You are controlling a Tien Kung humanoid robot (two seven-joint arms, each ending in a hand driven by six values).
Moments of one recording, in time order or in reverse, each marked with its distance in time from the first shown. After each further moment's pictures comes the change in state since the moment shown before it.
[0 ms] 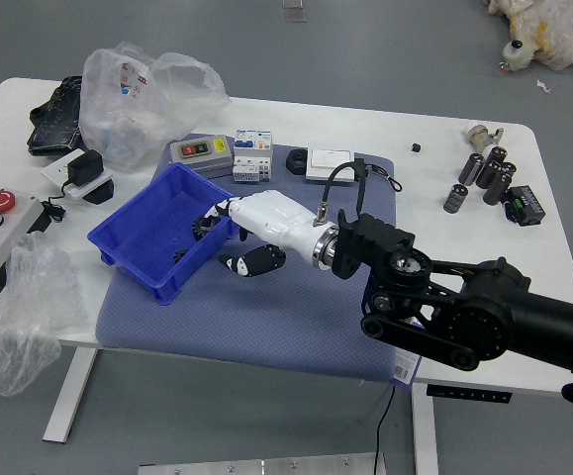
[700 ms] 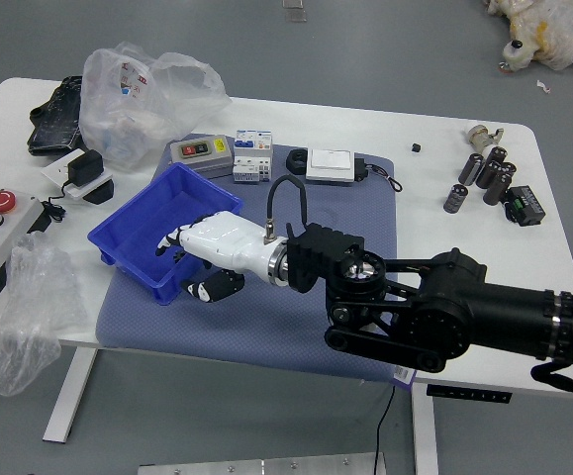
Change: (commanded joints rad) left arm -0.003 0.005 -0.009 -0.002 0.015 -0.005 0.007; right arm 0.089 0.110 -0.120 -0.041 0.027 0.038 -0.019
